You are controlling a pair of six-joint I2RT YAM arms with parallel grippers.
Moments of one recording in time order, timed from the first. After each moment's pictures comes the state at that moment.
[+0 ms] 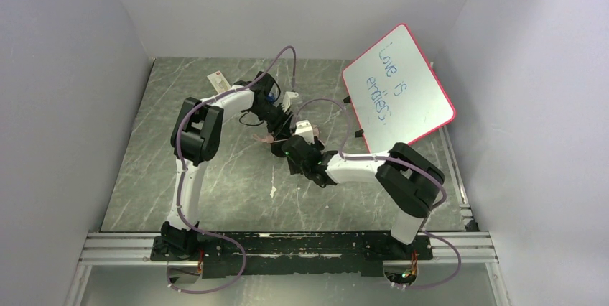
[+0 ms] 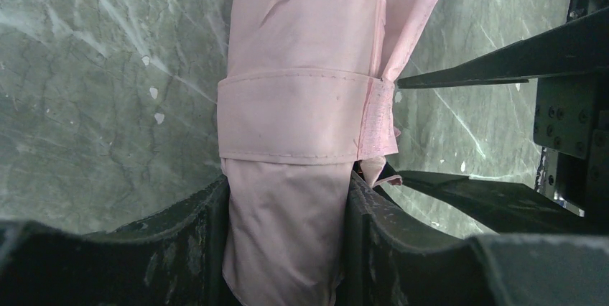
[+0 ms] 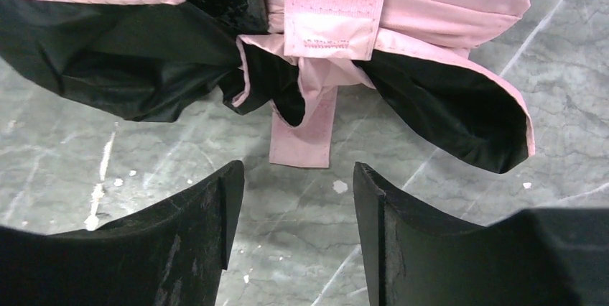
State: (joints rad) left arm -0.42 2.29 1.69 -0.72 0.87 0.55; right arm 0.96 1.73 0.87 0.00 0.47 0.48
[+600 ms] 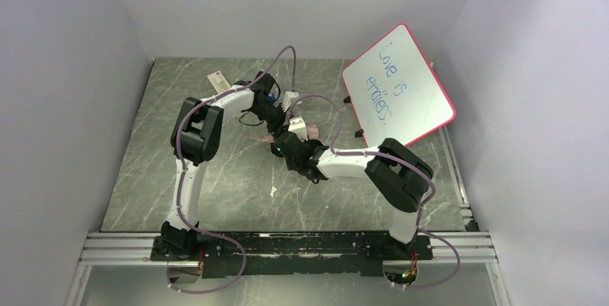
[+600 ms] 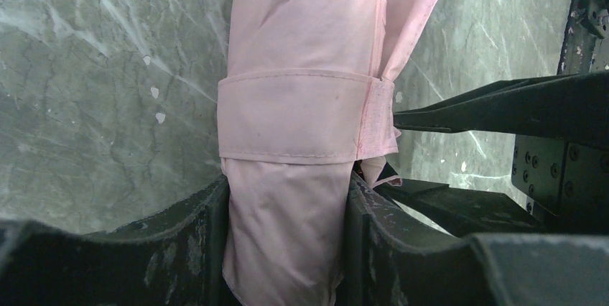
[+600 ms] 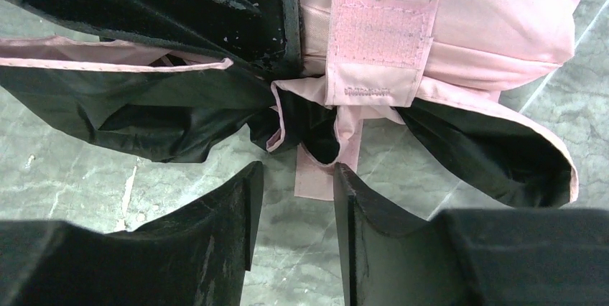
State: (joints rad) left arm -0.42 2.29 1.69 -0.72 0.87 0.55; right arm 0.96 1.83 0.98 -0.05 0.49 0.47
